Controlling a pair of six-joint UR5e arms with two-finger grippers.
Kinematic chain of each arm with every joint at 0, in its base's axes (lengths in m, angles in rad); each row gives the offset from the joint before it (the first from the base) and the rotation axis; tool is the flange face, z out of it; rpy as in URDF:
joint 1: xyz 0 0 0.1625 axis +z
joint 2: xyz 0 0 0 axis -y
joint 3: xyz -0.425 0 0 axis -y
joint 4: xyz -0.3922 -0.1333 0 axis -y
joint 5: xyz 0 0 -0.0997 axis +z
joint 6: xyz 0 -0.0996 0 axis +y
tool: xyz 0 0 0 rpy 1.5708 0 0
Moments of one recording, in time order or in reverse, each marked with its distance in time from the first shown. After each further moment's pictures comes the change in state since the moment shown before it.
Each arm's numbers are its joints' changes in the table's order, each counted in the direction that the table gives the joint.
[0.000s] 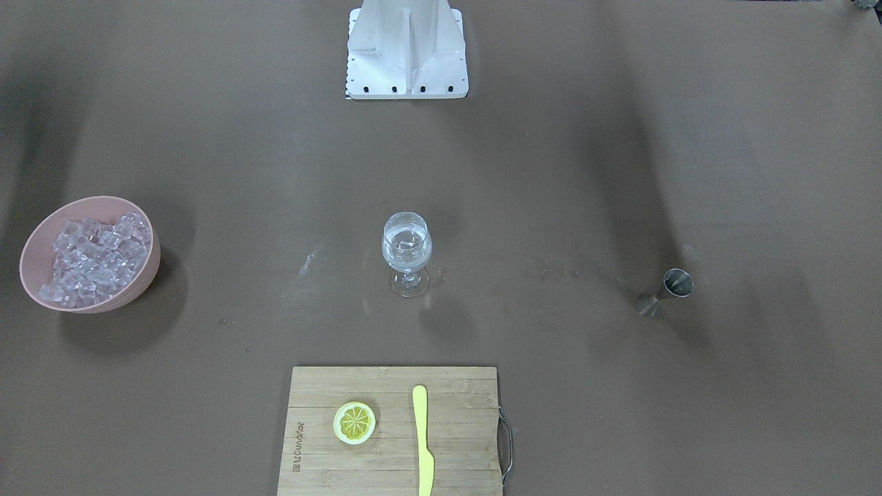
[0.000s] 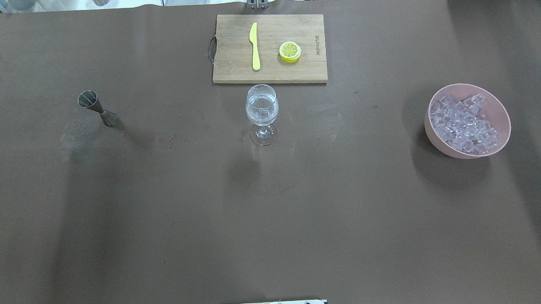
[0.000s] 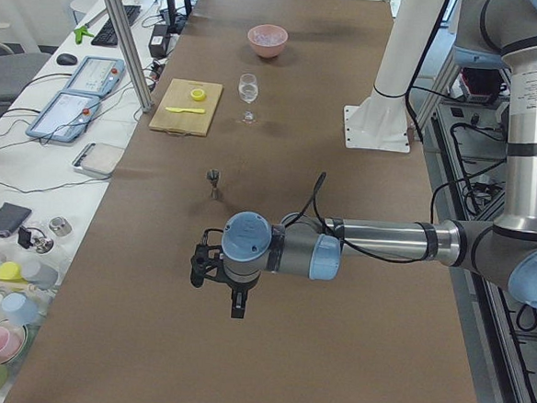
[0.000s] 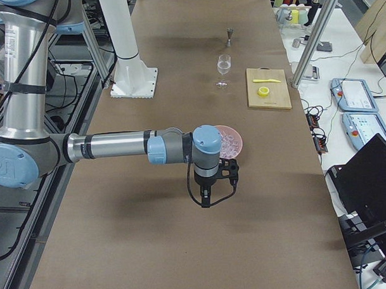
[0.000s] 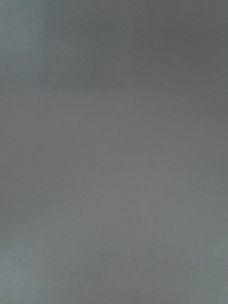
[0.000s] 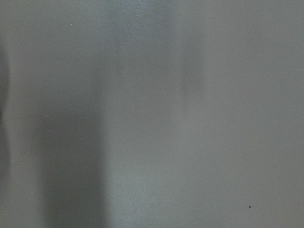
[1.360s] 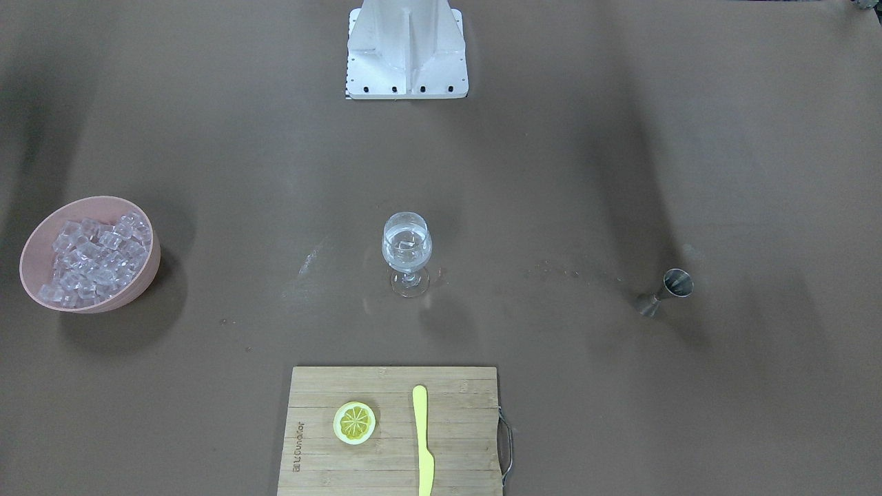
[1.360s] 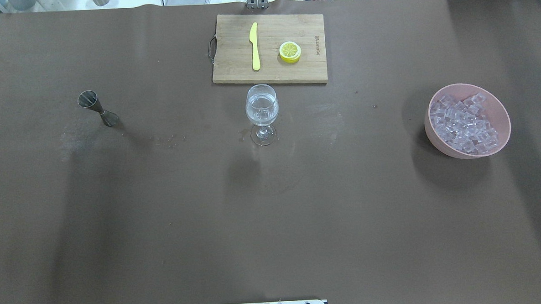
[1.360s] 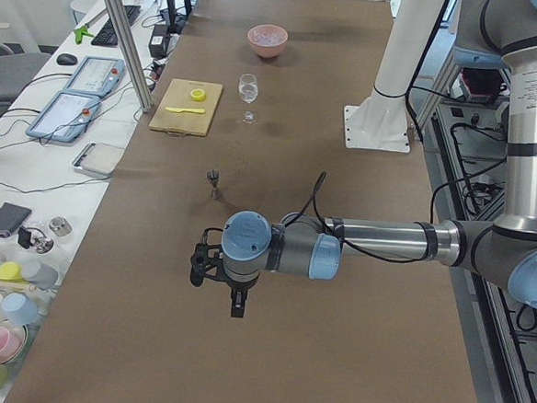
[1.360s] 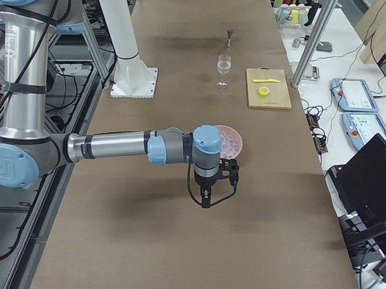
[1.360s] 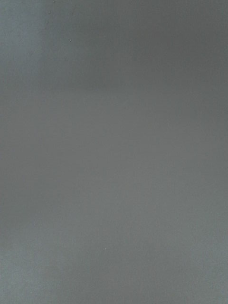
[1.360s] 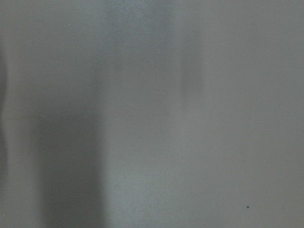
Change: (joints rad) left arm 0.000 -0.001 -0.002 0.000 0.002 0.002; right arm 0.000 0.001 -0.003 0.000 0.007 0.001
